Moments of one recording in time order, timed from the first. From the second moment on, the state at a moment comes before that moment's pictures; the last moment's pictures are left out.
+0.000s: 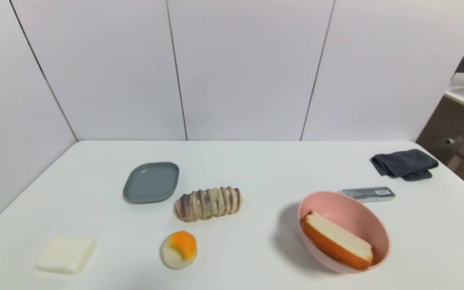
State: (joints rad) left arm 0.00 0.00 0.00 0.00 0.00 -0.01; right arm 0.00 0.00 0.00 0.00 -0.04 0.10
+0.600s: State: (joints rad) left arm 0.00 0.00 0.00 0.00 0.00 -0.01; right arm 0.00 0.00 0.00 0.00 -0.04 0.12
